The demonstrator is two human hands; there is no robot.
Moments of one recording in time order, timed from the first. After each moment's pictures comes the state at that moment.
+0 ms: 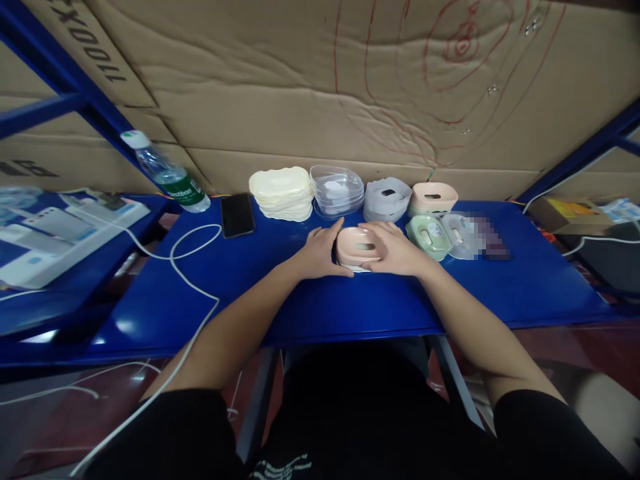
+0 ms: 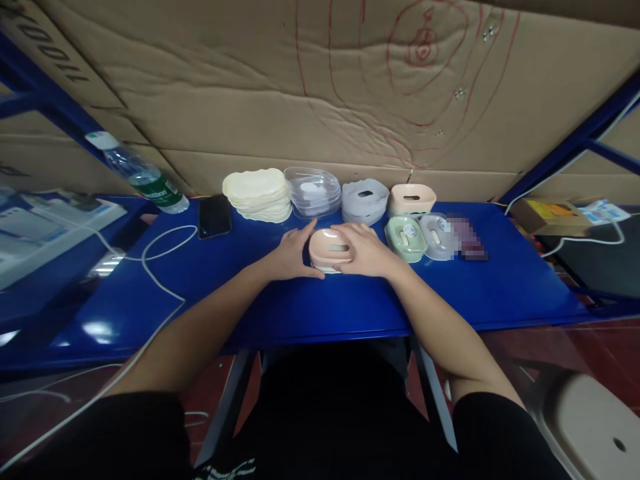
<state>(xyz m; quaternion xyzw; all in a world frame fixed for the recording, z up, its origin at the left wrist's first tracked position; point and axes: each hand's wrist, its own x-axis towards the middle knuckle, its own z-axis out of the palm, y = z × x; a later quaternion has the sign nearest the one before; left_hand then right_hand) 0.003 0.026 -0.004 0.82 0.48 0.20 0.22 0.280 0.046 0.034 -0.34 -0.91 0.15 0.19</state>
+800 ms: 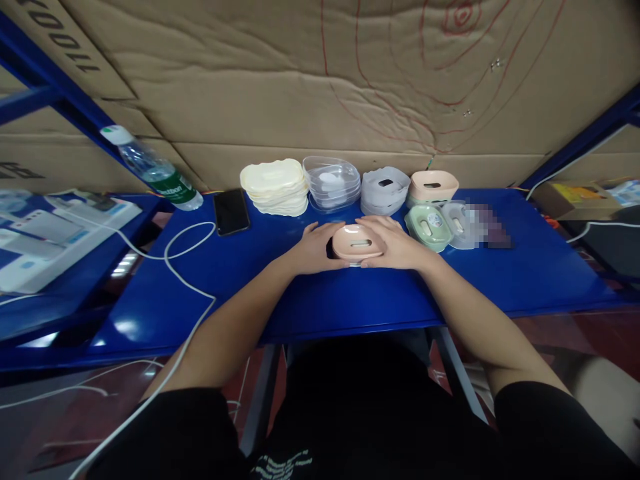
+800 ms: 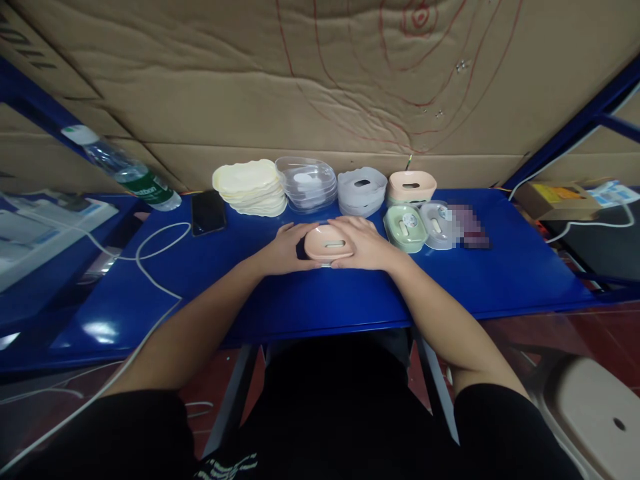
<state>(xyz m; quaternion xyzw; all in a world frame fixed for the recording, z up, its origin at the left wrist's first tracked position) 0.001 0.021 0.002 0.84 0.47 0.19 0.21 0.288 0.047 0.021 -0.33 -0.91 0.17 0.18</state>
